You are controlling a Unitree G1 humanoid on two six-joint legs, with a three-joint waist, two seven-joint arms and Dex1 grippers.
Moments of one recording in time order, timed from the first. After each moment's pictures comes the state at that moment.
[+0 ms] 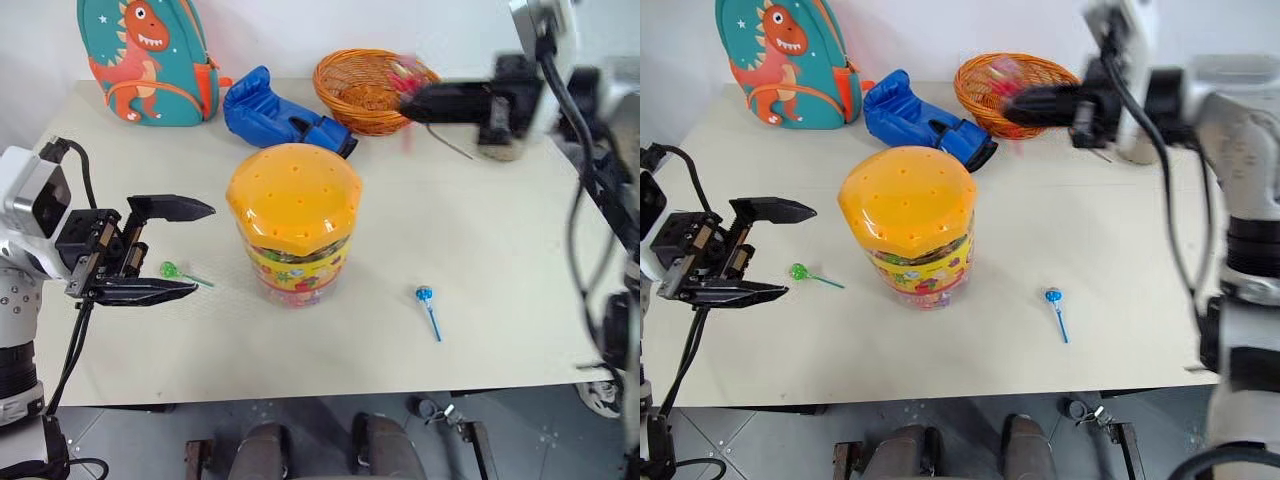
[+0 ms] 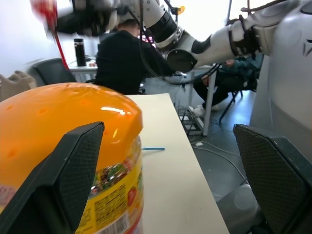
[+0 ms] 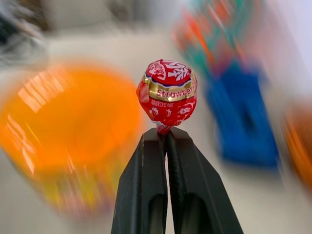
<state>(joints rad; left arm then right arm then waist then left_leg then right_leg) -0.47 0.88 0.35 -0.12 -0.92 0.51 -1.49 -1.07 -0.93 0.02 -0.04 0.62 1.05 1.04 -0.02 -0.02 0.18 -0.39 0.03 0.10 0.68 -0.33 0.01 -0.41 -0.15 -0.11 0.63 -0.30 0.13</state>
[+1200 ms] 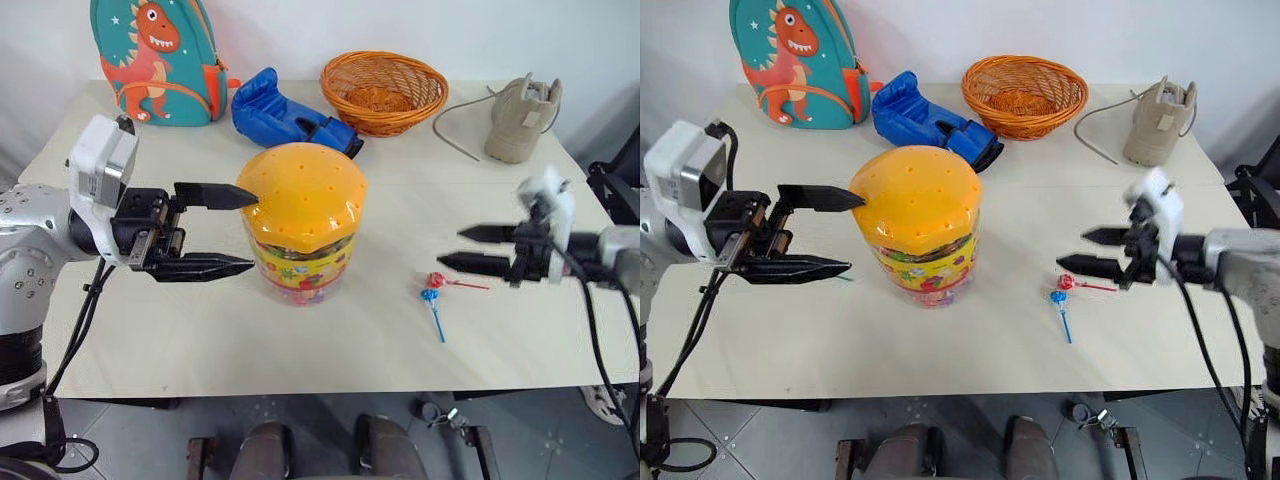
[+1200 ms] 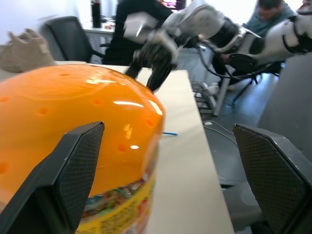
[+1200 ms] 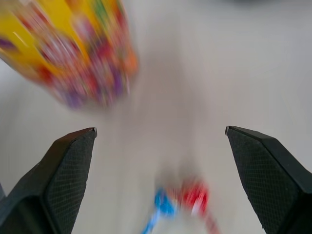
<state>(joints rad) -0.59 0.93 0.24 -0.21 -0.91 0.71 -1.23 -0.54 -0.96 -0.28 -0.28 0.75 1.04 0.97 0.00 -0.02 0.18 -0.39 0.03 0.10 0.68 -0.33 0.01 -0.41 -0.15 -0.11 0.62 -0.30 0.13</state>
